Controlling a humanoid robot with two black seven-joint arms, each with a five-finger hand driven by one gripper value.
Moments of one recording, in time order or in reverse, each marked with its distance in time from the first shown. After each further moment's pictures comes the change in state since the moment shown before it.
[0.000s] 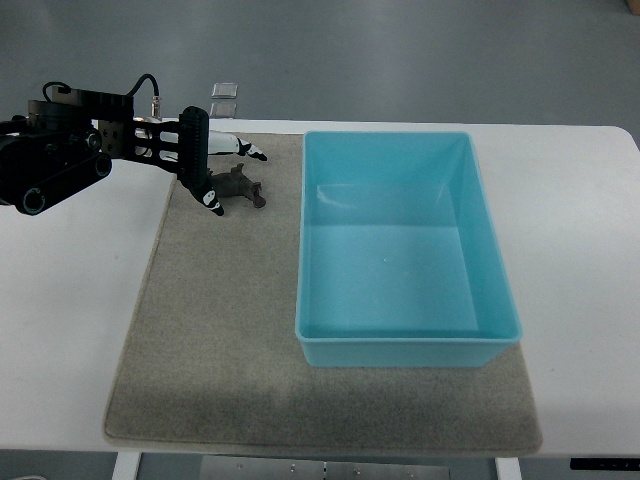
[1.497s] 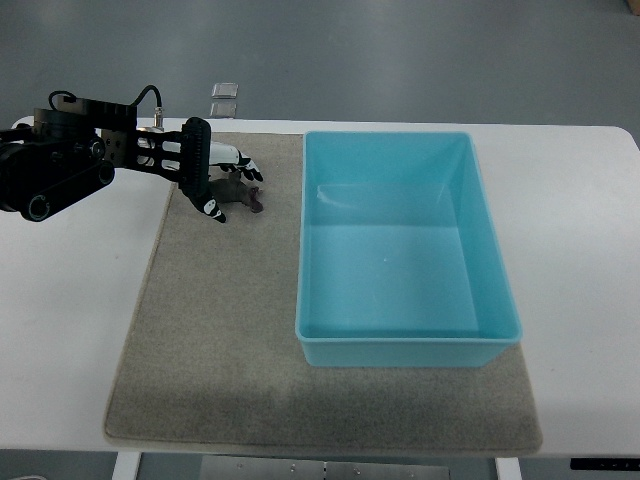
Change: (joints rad) left arm 0.015 -0.016 0.011 0.019 0.005 -0.017 -0.004; right arm 0.000 0.000 0.000 0.000 0.000 0.000 0.000
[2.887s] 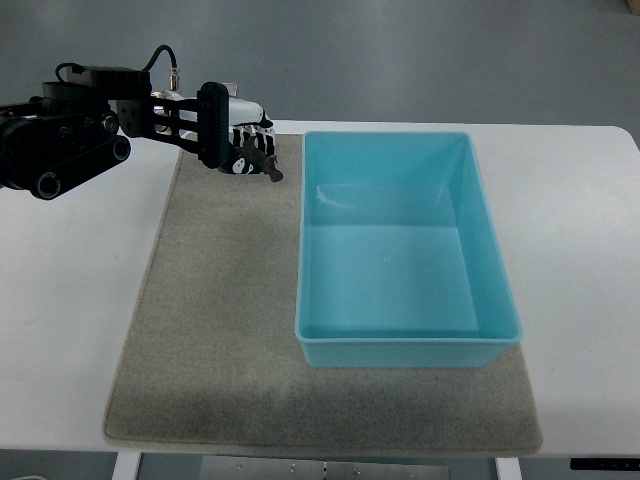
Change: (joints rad) left arm -0.074 -0.013 -0.046 -0.051 -0.018 0.122 0.017; right arm 0.000 0.000 0.000 0.000 0.000 0.000 0.000
